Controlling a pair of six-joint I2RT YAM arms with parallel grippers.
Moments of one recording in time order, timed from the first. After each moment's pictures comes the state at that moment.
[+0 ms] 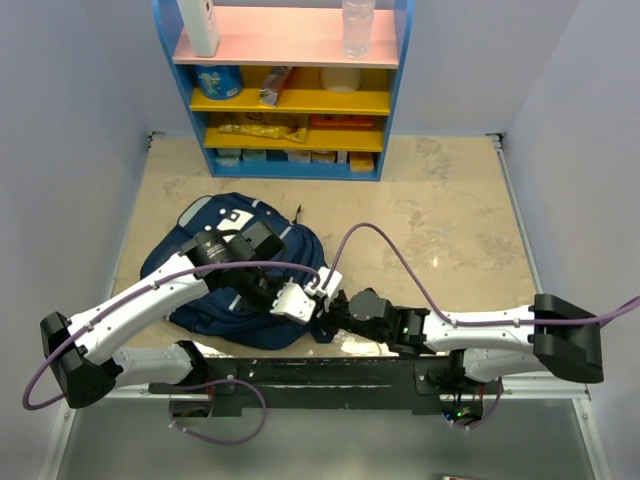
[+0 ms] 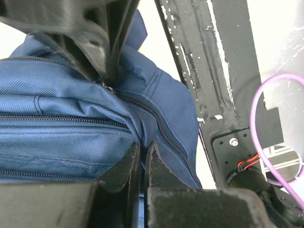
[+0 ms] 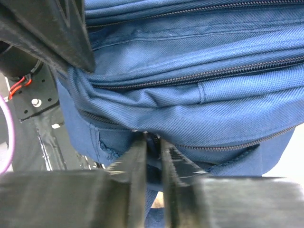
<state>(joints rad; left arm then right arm) -0.87 1.18 1.15 -1.24 0.45 0.98 1.29 1.23 0.50 0.41 0.20 0.16</state>
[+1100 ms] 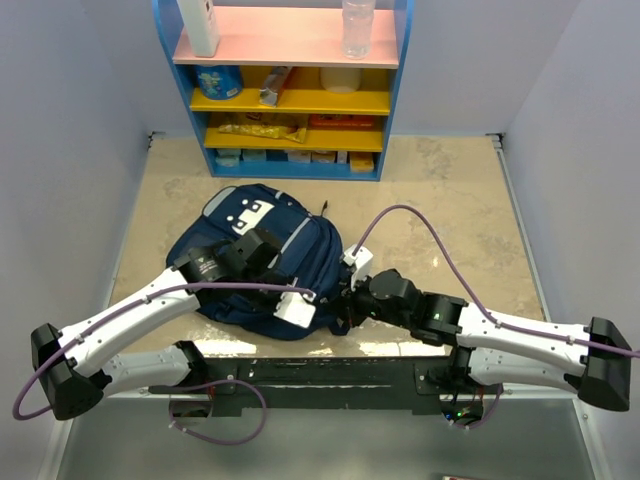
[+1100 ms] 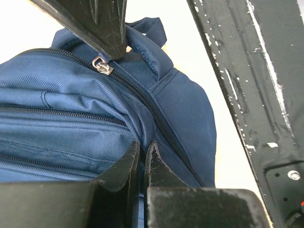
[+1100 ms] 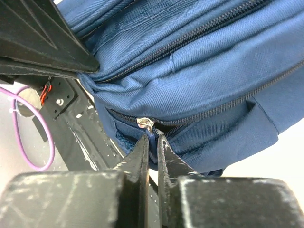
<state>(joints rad) -0.88 1.08 1.01 -0.94 0.43 1.05 1.15 0.96 0.60 -0.10 0.13 0.46</state>
